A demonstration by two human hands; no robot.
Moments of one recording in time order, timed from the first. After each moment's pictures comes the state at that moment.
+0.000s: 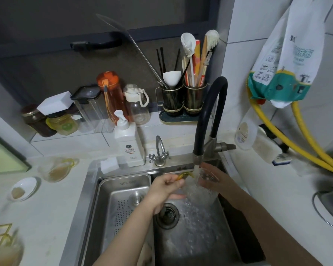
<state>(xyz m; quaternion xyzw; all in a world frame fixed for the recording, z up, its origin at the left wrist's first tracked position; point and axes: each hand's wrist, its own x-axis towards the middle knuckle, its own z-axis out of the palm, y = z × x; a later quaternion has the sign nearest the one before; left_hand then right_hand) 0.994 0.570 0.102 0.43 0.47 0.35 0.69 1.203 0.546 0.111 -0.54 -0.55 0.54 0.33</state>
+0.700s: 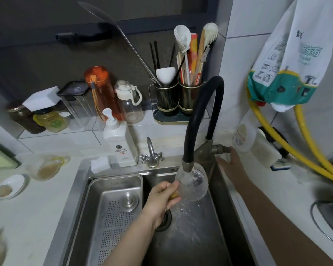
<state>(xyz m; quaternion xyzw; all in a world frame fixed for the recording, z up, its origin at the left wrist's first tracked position) 1.030 0.564 0.094 0.28 0.52 0.40 0.70 1.262 0.620 0.087 -0.67 -0.44 0.40 0.45</state>
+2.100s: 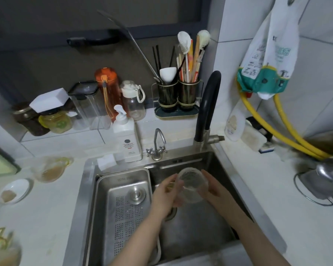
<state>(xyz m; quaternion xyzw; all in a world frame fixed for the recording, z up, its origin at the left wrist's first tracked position) 0.980 0.513 0.096 0.49 0.54 0.33 0.60 1.150 0.465 0.110 -0.62 -0.49 0.48 0.39</state>
